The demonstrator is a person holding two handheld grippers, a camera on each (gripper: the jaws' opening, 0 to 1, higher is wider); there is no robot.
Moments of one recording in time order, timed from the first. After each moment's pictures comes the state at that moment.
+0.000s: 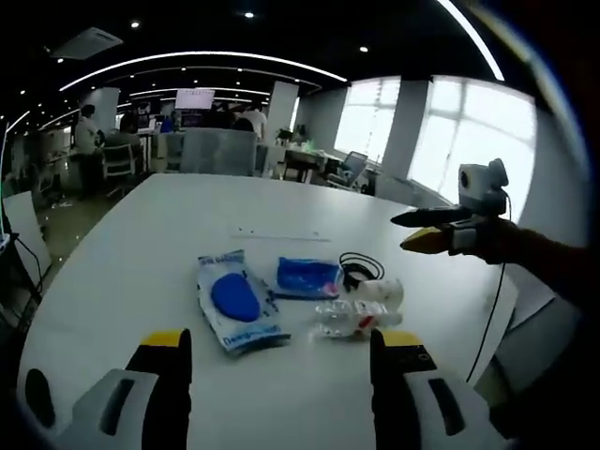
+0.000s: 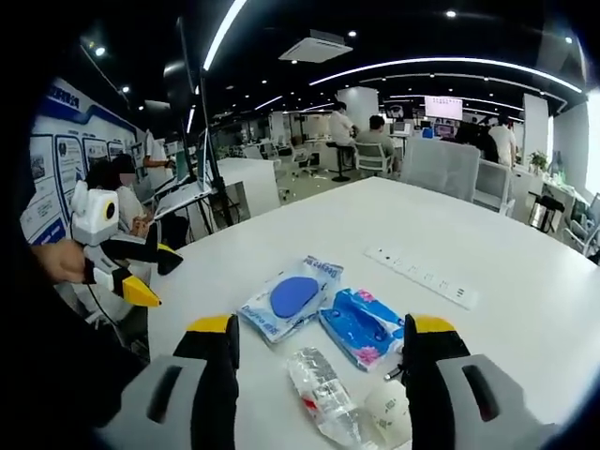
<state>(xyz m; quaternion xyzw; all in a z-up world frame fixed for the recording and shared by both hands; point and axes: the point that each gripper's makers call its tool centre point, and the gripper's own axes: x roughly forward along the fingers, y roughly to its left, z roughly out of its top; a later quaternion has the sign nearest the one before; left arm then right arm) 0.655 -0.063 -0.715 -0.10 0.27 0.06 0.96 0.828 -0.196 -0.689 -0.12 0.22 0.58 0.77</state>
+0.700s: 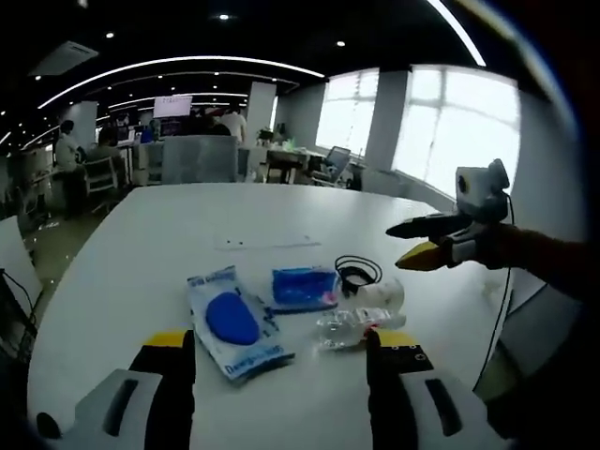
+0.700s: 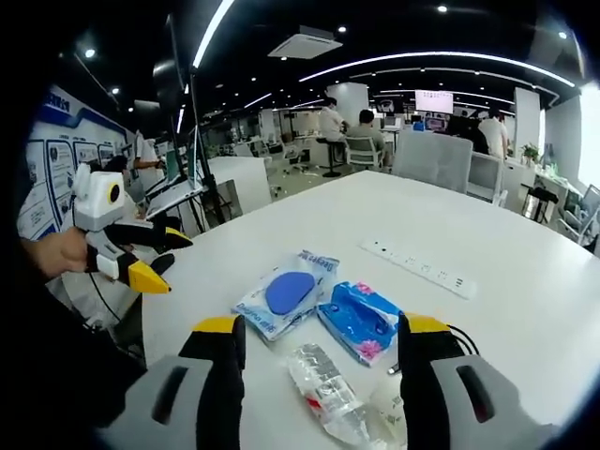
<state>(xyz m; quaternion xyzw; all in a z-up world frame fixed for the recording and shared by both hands) 0.691 -0.057 -0.706 -0.06 0.27 0.01 0.96 0.825 -0.194 -0.702 -0.12 0.23 0.56 0.78</state>
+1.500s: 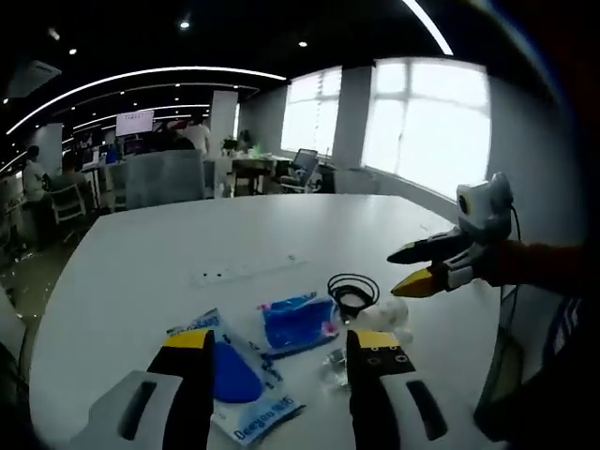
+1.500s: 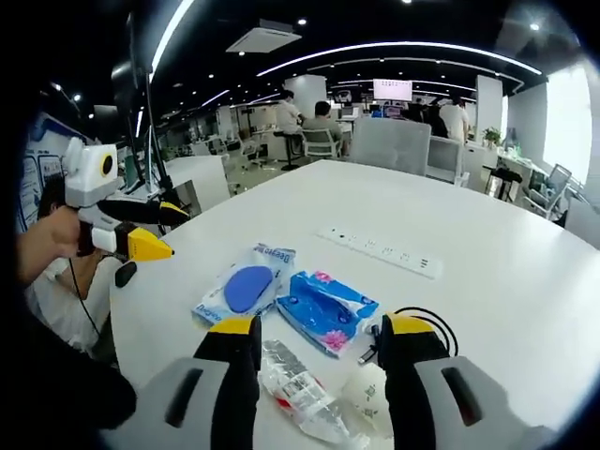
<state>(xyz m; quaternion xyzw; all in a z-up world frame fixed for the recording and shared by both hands) 0.768 -0.044 -0.696 -0.03 0.25 -0.06 0.97 0.861 -0.207 -0.720 -0.12 0.26 0.48 0.83</state>
